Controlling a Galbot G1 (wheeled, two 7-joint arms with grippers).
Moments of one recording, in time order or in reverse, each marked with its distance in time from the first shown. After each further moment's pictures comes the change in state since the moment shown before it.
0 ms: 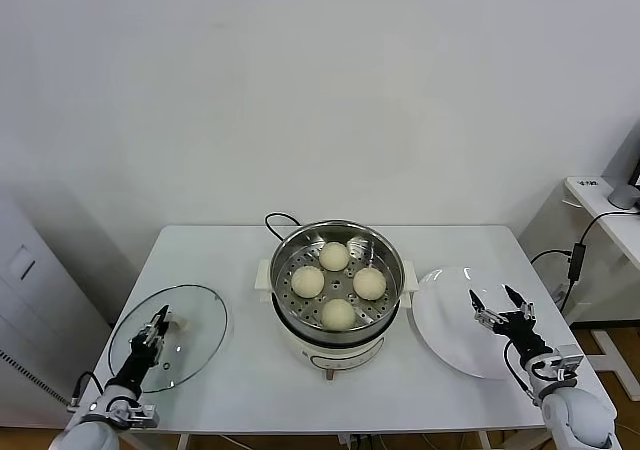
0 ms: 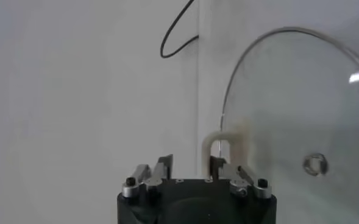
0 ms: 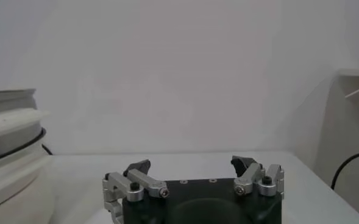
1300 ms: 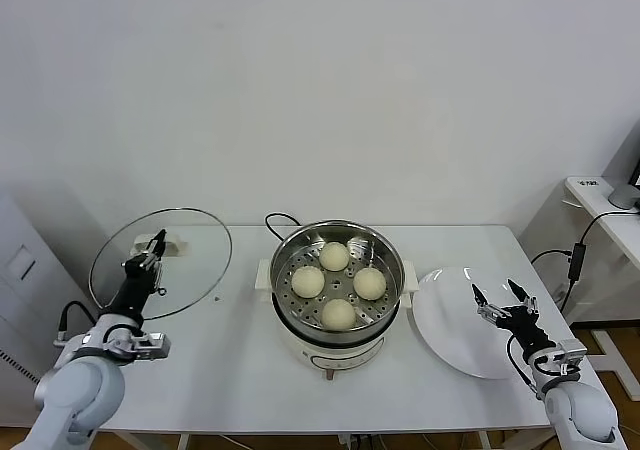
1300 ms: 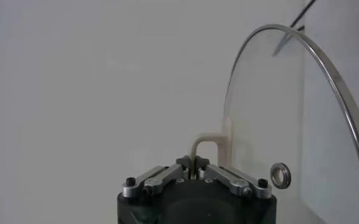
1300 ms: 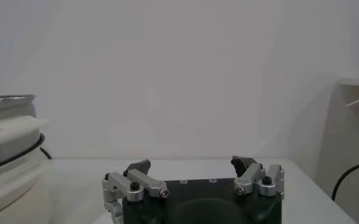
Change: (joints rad) left arm -0.056 0.163 0.103 -0.521 -0.151 0.405 0.330; right arm 0.017 -0.013 0.004 0.004 -0.004 -0.004 0.002
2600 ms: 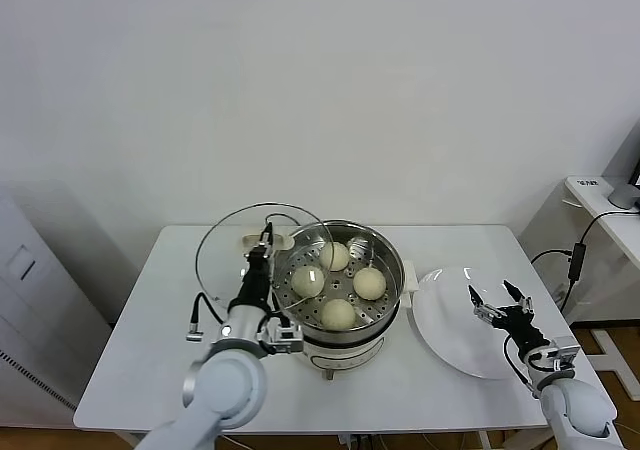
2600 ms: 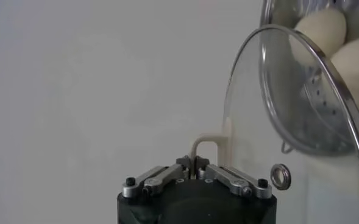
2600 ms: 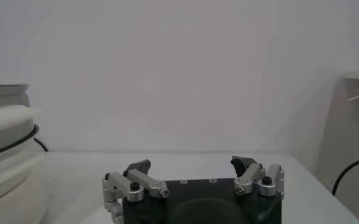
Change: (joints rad) left arm -0.301 -0.165 0.615 -0.044 0.321 0.465 0.222; right arm 0.026 -0.004 -0.026 -0.035 -0.015 -0.006 0.006
